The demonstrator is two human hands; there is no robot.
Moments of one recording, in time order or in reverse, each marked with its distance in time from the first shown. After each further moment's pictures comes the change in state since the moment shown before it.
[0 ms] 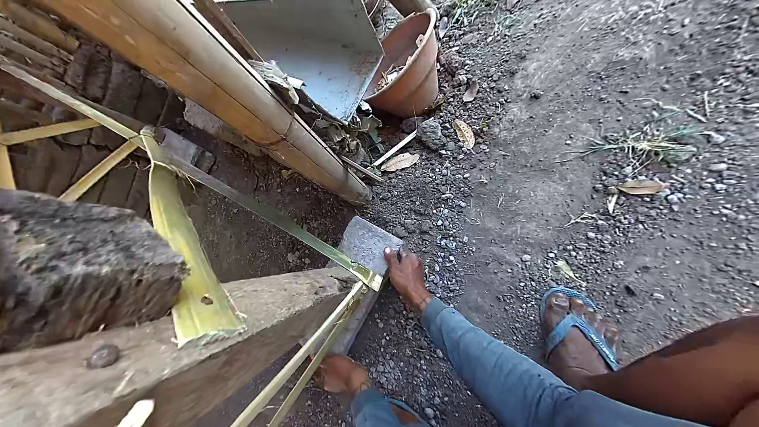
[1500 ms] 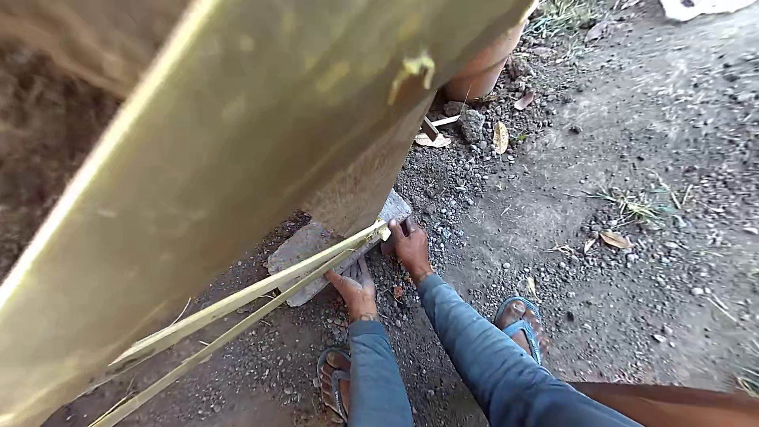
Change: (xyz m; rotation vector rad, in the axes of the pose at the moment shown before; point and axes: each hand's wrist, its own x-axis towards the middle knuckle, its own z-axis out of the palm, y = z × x) left_hand -0.069 0.053 0.012 -1.318 -0.801 -0.879; right_hand 0.009 0.039 -0.010 -0.182 -0.010 -0.235
